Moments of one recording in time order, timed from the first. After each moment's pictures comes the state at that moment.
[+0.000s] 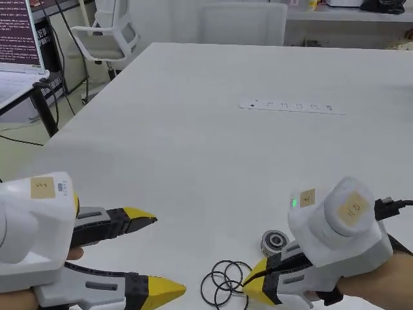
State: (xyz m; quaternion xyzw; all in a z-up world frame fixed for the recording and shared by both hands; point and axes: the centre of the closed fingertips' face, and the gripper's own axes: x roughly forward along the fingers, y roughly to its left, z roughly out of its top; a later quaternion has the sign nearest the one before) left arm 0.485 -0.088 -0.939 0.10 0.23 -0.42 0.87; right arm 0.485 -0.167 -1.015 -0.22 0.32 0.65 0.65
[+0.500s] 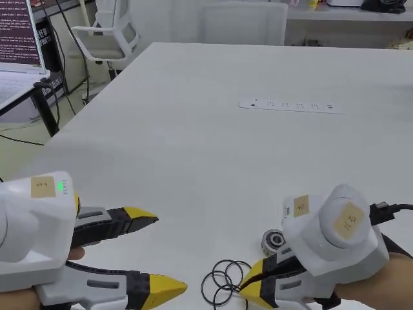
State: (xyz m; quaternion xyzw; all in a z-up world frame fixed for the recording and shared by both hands) left arm 0.485 -0.088 -0.939 0.10 0.23 -0.42 0.87; right arm 0.481 -0.163 -1.016 -0.25 0.31 0.66 0.64
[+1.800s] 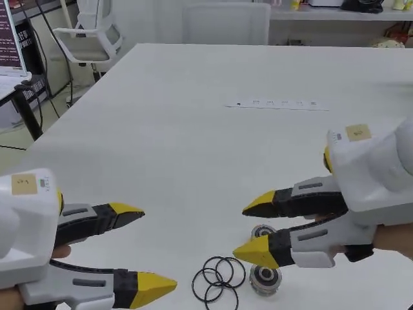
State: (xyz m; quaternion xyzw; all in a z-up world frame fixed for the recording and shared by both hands) left arm 0.486 -0.087 -0.936 0.10 0.22 -0.42 0.87; right arm 0.502 -0.174 -0.914 -0.16 0.21 0.65 0.71
